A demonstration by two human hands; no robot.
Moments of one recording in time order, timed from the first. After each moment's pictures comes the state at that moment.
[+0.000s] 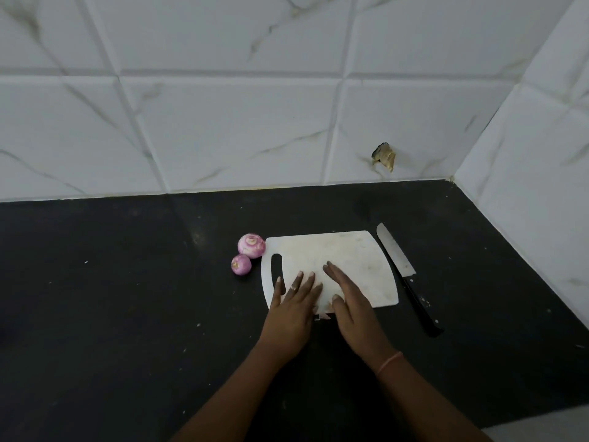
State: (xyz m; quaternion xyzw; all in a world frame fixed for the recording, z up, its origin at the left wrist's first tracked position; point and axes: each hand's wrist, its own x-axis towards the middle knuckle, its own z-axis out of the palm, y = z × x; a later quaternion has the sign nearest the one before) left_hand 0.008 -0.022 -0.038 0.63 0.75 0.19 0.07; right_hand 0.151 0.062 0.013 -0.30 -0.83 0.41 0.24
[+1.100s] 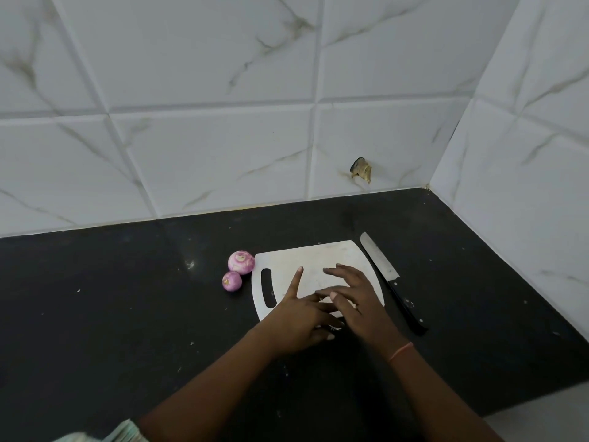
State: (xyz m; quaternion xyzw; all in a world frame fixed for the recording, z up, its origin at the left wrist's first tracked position) left_hand 0.009 -0.004 0.033 0.82 0.56 0.09 0.04; right_hand 0.171 0.088 0.034 -0.28 -0.85 0.34 0.28
